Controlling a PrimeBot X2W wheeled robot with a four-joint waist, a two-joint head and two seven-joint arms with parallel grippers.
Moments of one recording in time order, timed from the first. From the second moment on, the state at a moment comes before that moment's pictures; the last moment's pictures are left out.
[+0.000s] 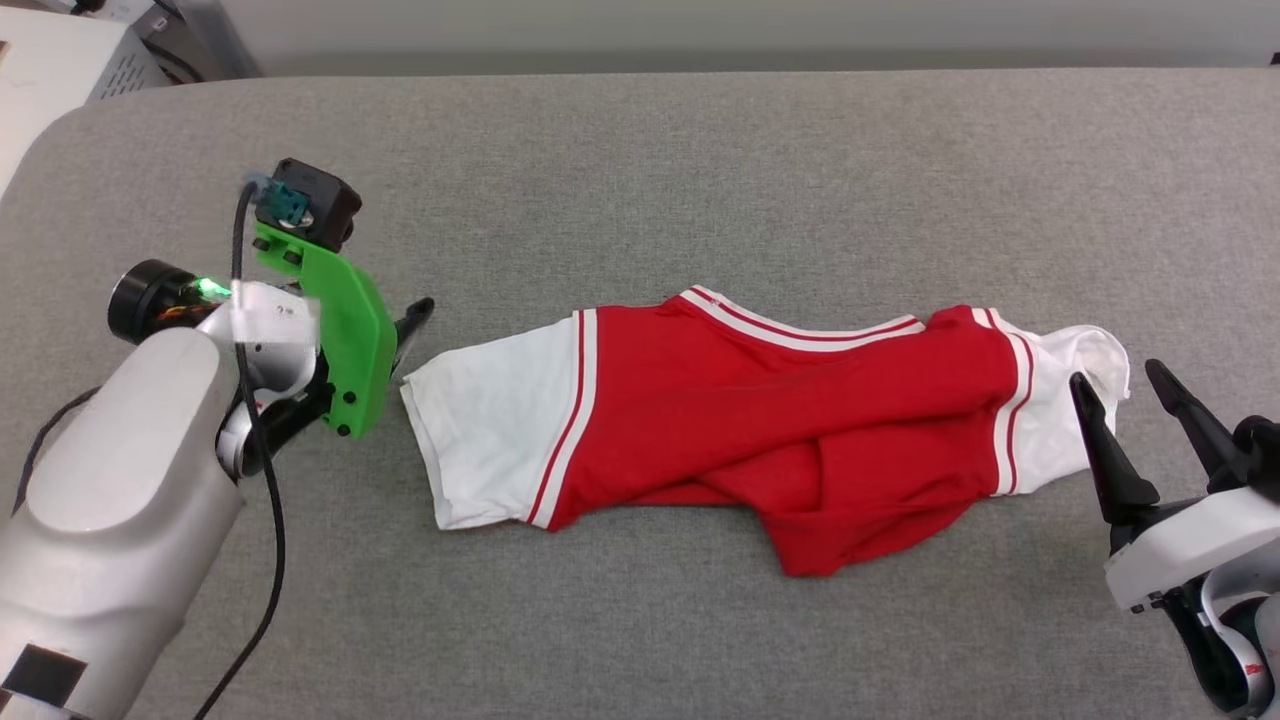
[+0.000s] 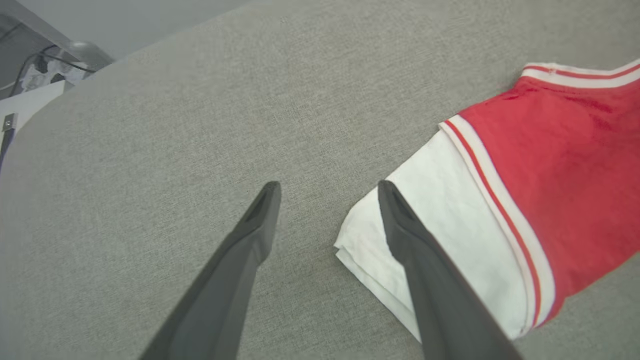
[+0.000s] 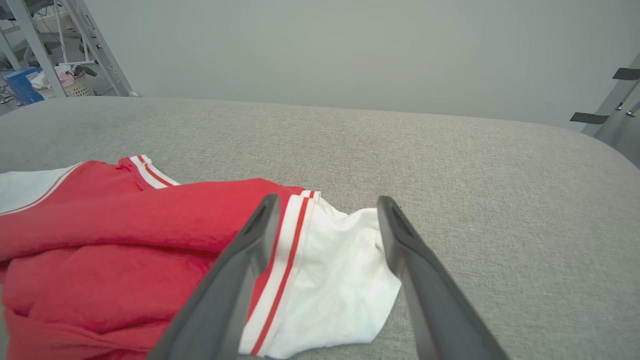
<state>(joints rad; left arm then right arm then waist) -0.75 0.55 -0.61 0.39 -0.67 -0.13 0.51 -0.14 -0.39 0.11 0.12 0.41 0.13 -0.11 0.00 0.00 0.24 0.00</state>
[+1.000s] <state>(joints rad) -0.94 0.64 -0.96 0.63 -0.86 -0.13 0.41 -0.14 -0.35 0.12 0.13 0.40 0.13 -0.12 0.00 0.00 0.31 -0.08</state>
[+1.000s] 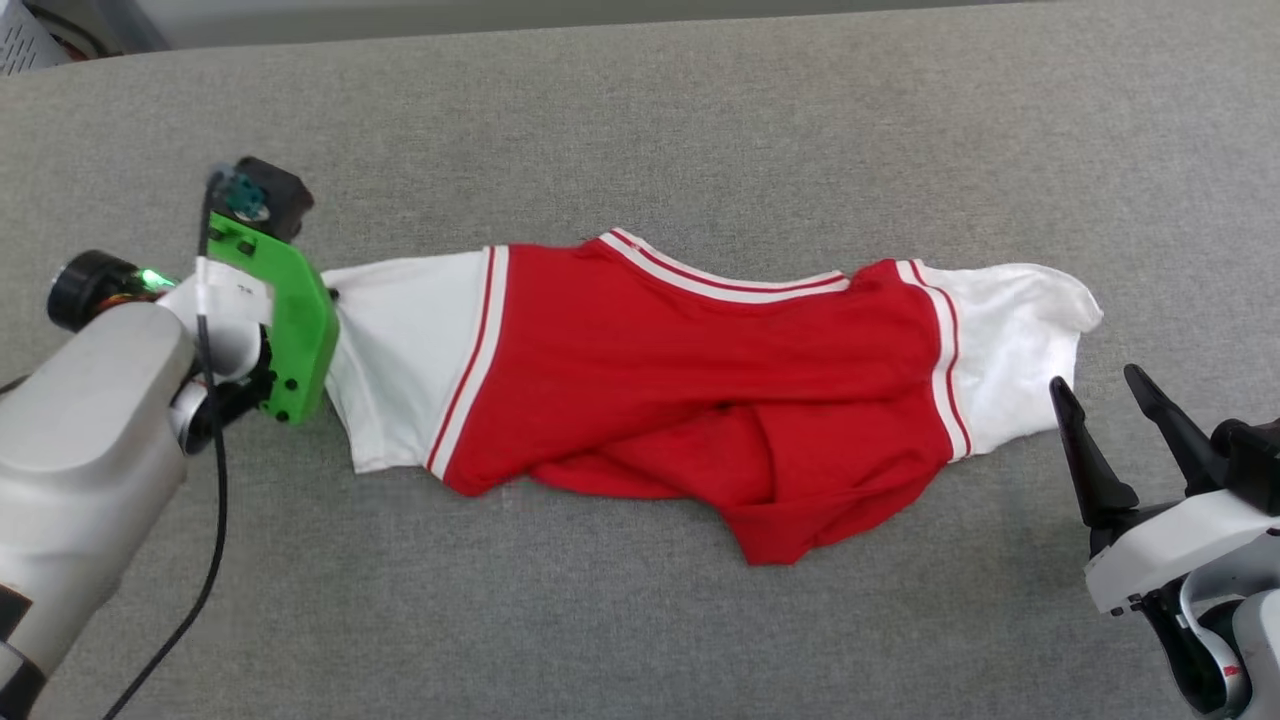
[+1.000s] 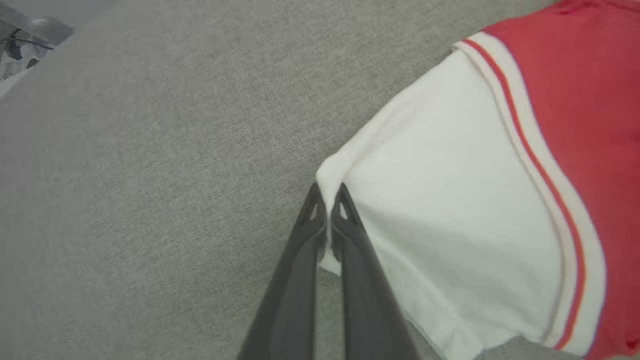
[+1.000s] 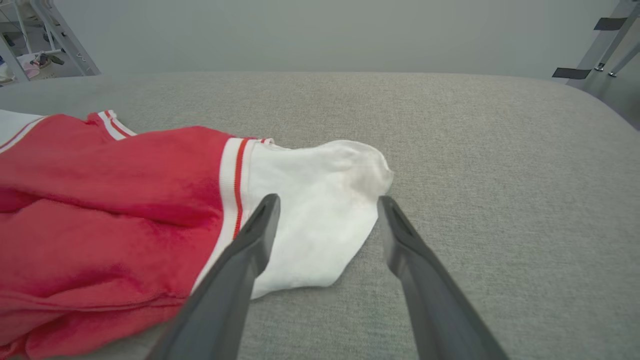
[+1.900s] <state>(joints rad) -0.91 0.59 -0.92 0.95 -0.84 -0.09 -0.08 -0.15 -0.38 0.09 0.13 0.41 0.13 -0.11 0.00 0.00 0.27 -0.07</state>
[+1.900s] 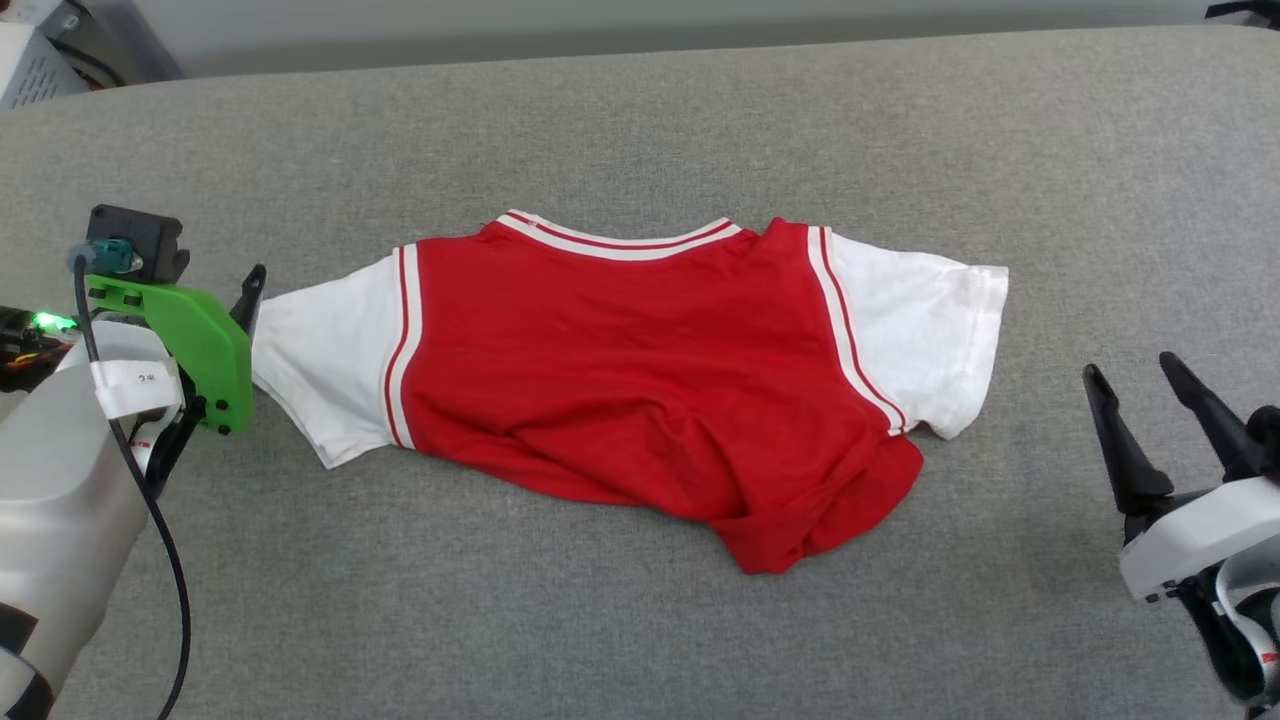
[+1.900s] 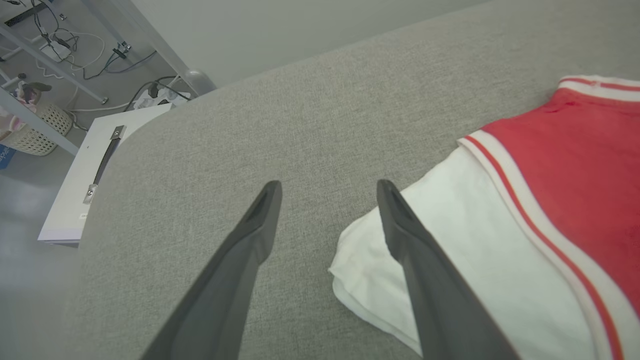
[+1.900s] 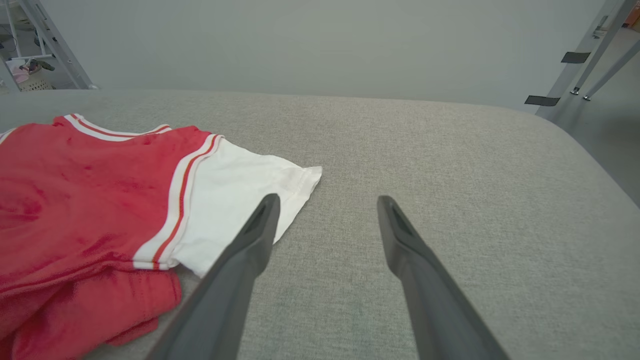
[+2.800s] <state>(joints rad) -0.36 0.40 -0.36 0.11 -0.40 0.29 -0.26 -0.60 -0.73 0.30 0.23 0.75 0.13 0.84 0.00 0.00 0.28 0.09</state>
